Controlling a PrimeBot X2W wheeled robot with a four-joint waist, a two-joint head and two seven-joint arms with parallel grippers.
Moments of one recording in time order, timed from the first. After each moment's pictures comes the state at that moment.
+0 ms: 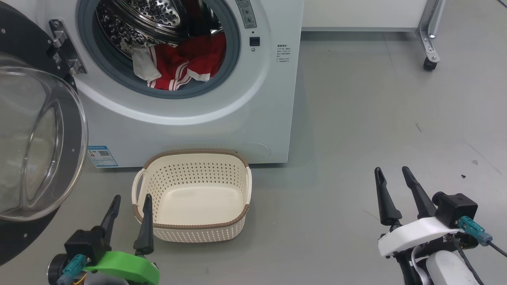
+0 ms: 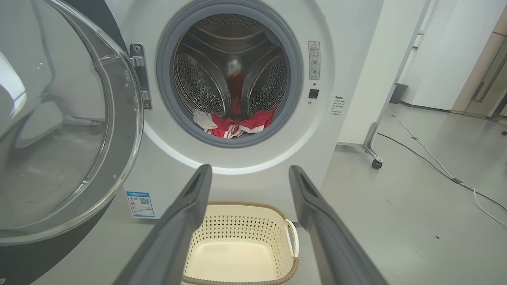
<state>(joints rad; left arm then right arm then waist) -0.04 0.08 -0.17 0.24 -0.41 -0.06 -0.24 -0.07 -0.13 0.22 0.25 0.48 0.12 -0.24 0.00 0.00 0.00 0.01</state>
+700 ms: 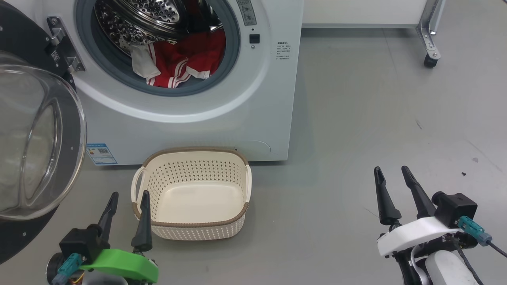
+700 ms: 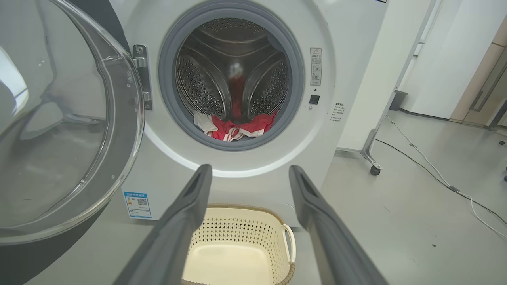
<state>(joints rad) -0.04 0.08 -0.17 0.22 -0.43 -0.06 -0.24 -0.07 -0.13 0.22 0.25 0.48 0.12 -0.24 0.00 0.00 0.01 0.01</state>
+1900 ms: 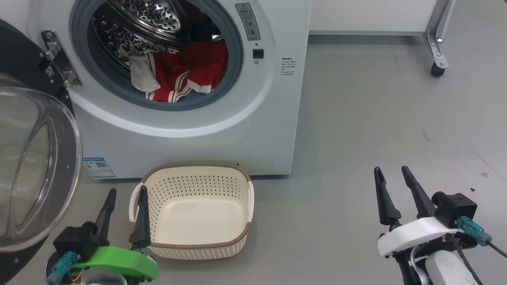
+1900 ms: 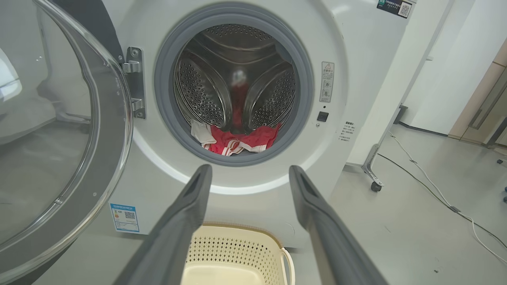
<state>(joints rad) -0.04 0.08 -0.16 0.19 -0.48 -0.07 -0.23 -0.07 -0.13 0.22 0.25 0.47 0.12 -0.24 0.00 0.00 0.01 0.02</state>
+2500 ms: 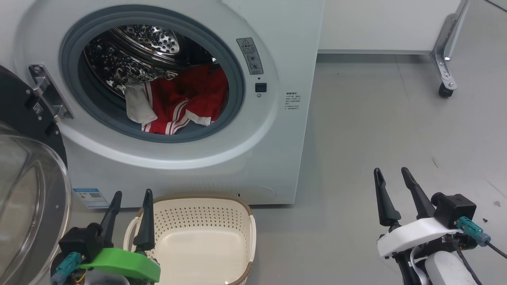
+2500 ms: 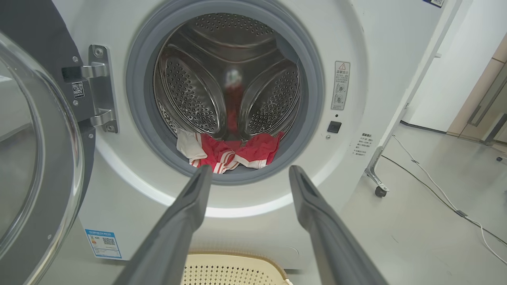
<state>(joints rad) -0.03 0.08 -0.18 0.19 -0.48 -0.07 -0.22 -0.07 -0.13 0.22 0.26 0.47 0.12 -0.24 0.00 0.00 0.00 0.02</state>
